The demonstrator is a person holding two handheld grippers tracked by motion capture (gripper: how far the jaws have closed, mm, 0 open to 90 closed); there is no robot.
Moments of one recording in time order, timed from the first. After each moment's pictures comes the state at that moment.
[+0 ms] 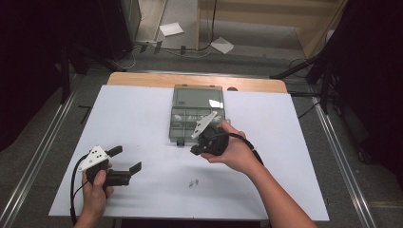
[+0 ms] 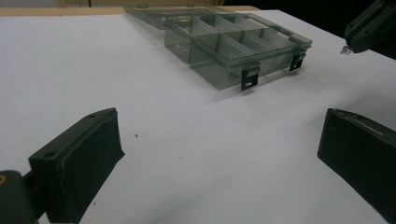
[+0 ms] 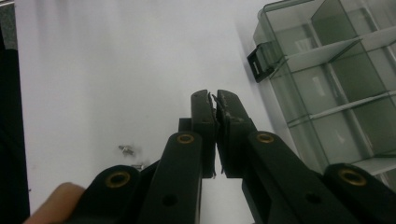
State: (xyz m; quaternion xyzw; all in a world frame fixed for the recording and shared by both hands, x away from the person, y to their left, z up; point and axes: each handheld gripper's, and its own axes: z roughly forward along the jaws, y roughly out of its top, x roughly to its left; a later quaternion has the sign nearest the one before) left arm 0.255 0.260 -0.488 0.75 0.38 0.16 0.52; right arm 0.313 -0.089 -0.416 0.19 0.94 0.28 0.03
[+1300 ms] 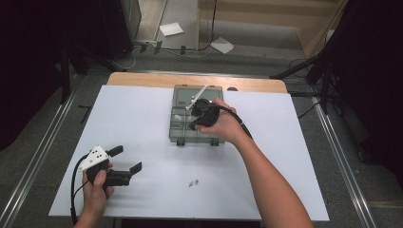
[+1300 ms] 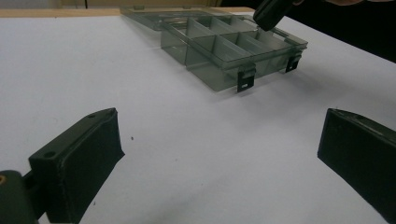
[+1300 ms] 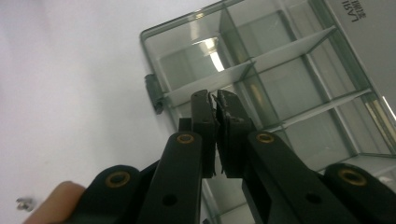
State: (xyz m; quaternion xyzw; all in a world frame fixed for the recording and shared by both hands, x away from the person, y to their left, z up) left arm 0.255 0.257 -0.487 0.75 0.37 0.15 0.53; right arm 0.405 -0.078 -0.425 0.24 0.94 0.24 0.03
